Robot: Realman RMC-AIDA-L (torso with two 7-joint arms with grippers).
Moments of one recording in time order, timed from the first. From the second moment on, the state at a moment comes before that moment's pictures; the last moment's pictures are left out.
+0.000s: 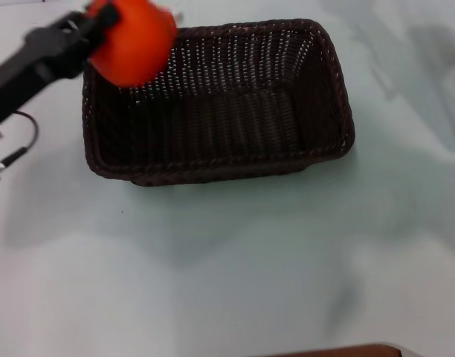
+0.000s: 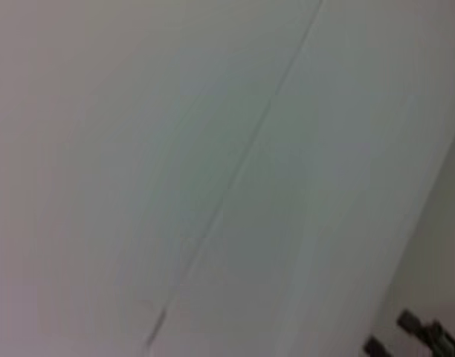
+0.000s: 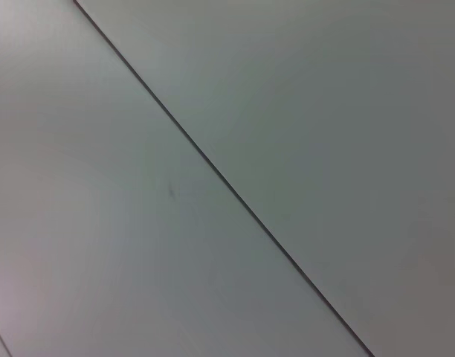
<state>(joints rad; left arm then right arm) -0.46 -2.14 -2.45 -0.49 1.47 -1.51 1.82 0.54 2.09 -0.32 -0.24 1.81 1.44 1.29</state>
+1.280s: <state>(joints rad) -0.21 -2.17 -2.72 -0.31 0.93 -1.80 2.43 0.51 2.09 -0.13 -0.16 1.85 1.51 0.52</state>
